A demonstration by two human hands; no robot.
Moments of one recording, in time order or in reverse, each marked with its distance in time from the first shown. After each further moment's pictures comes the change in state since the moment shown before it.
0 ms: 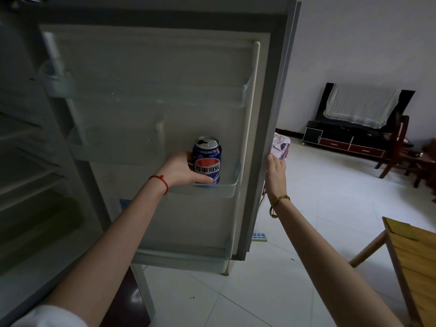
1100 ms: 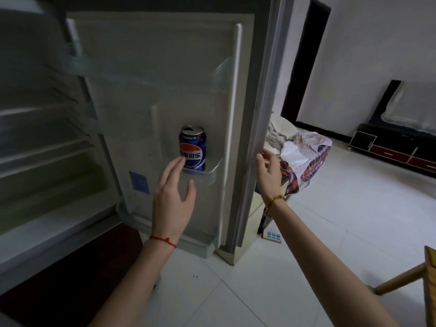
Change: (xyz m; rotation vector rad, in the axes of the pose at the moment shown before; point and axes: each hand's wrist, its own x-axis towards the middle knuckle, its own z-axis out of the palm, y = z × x) left_hand -0.101 0.038 0.128 0.105 0.824 0.027; right_hand 0.004 0.016 -0.037 0.091 -0.218 -0.102
